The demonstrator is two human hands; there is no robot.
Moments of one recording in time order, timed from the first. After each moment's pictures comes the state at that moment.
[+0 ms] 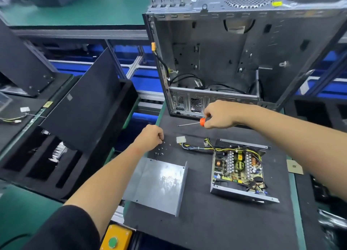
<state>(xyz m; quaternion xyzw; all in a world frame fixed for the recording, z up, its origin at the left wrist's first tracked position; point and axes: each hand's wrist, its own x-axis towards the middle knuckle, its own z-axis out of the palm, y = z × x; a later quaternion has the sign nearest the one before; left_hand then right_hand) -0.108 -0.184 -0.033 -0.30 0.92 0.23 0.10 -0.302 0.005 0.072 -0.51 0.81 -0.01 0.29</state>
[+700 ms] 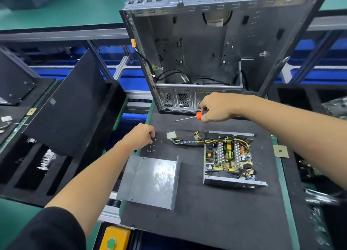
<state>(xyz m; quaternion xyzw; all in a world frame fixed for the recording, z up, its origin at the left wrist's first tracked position) -0.108 -0.194 -0.038 -0.24 0.94 0.19 0.15 -0.305 0.031 0.083 -0.50 0.82 0.01 0.28</state>
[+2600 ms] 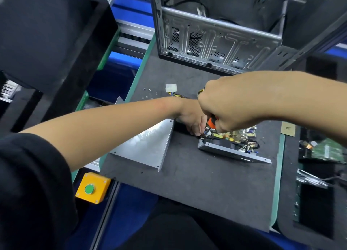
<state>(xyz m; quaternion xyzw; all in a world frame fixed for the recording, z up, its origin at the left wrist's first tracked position) -0.162 -0.050 -0.036 -0.14 0.76 0.47 0.43 -0.210 0.043 0.111 -0.66 0.67 0.26 0.22</state>
